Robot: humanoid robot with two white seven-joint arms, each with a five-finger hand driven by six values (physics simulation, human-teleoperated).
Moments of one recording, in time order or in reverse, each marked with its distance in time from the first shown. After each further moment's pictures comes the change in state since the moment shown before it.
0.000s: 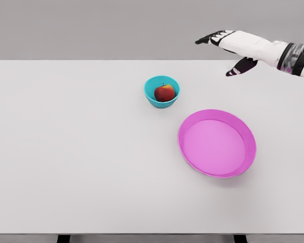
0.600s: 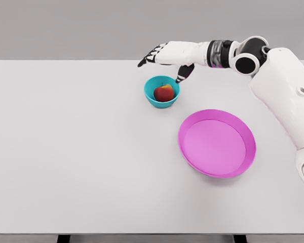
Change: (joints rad) left arm 0.000 0.000 0.000 0.000 0.000 0.000 0.000; right arm -0.219 0.224 0.340 0.134 0.121 0.001 0.000
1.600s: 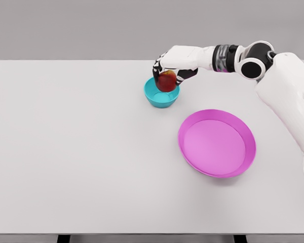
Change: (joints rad) left arm 0.000 0.000 0.000 0.000 0.000 0.000 0.000; right arm 0.025 -0.037 0.016 -0.033 -0.030 0.000 0.000
